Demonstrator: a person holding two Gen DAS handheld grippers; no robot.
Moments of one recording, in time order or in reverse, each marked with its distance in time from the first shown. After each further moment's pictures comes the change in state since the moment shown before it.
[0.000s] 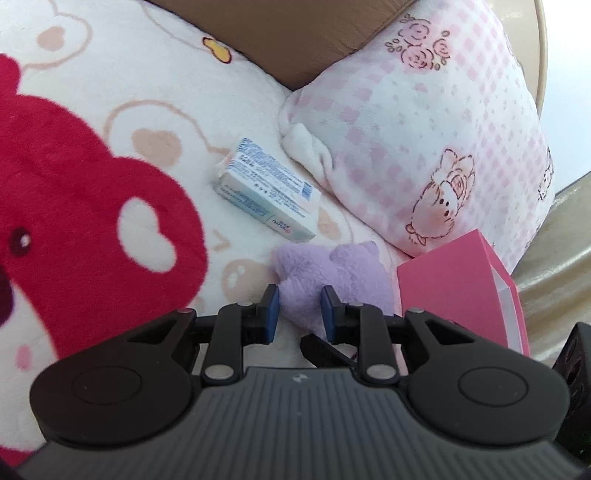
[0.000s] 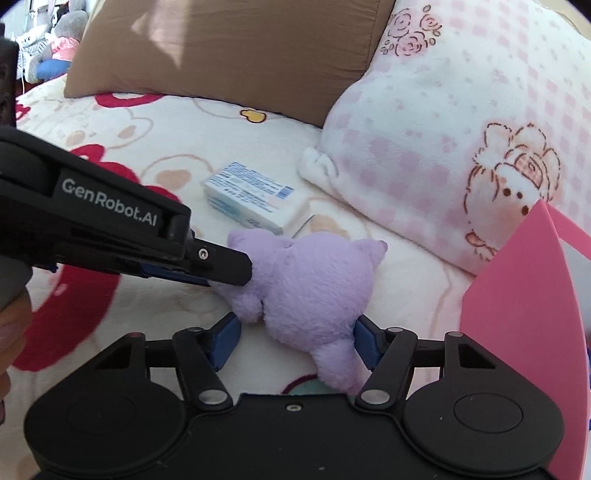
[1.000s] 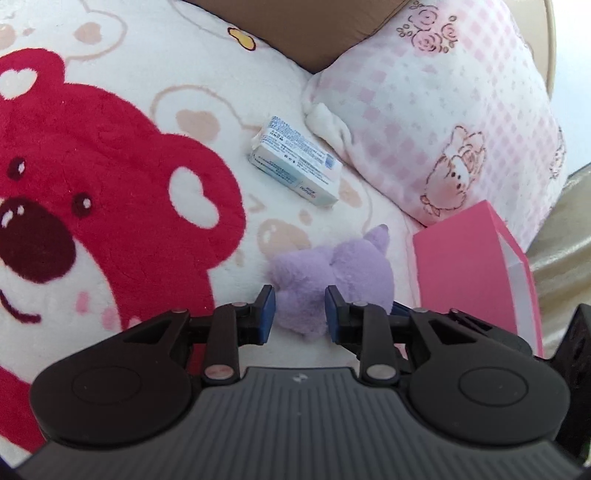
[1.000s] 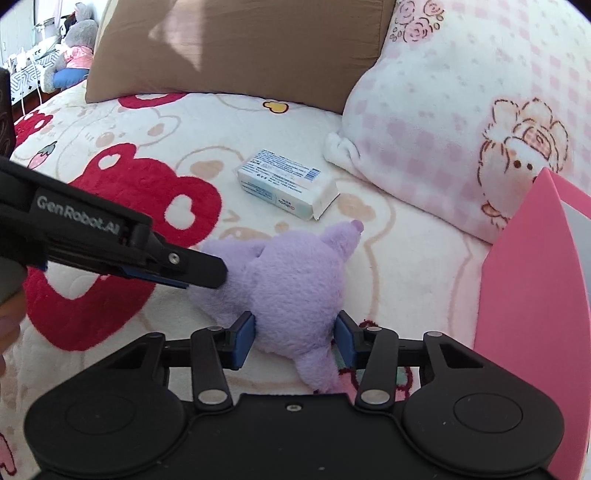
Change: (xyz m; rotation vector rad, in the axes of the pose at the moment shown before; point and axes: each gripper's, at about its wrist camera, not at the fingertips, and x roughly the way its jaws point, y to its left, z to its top) left arm -0.021 0.002 -0.016 0.017 0.067 0.087; right arm -0.012 0.003 -0.009 0.049 0.041 0.096
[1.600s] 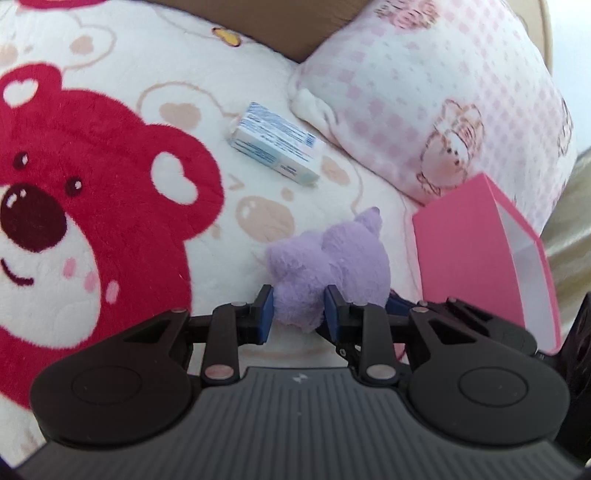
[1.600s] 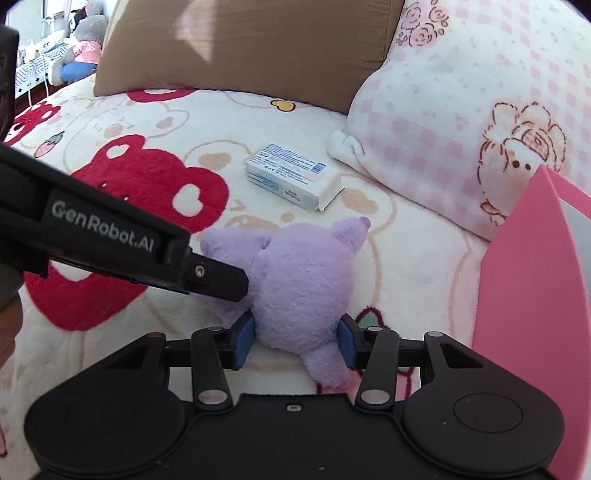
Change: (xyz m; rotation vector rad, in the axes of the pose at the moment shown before) left arm -0.007 -0.038 -0.024 0.068 0.002 0.087; right arm -0.011 0.002 -0.012 -0.035 -0.016 0.005
